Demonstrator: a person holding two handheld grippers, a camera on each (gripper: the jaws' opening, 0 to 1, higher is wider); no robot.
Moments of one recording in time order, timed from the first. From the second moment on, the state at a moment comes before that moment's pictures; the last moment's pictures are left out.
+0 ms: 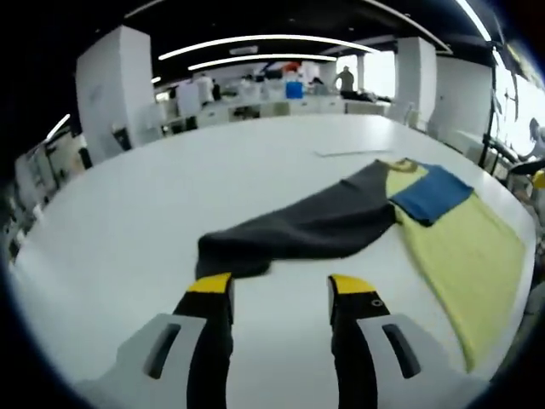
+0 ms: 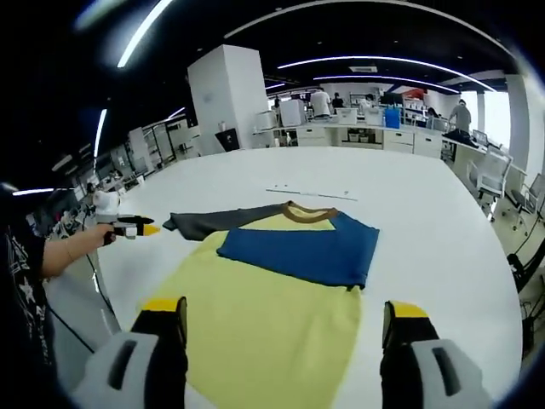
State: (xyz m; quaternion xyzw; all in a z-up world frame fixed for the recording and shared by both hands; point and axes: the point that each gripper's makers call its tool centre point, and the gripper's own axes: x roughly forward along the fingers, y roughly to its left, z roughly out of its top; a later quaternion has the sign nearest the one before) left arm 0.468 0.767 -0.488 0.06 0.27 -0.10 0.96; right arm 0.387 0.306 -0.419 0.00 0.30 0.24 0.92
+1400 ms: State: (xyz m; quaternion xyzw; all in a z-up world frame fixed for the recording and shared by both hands) left arm 0.513 0.770 -0.532 0.09 0.29 -0.10 0.95; right arm 0.380 0.306 -0.428 0.03 0.32 0.21 0.92
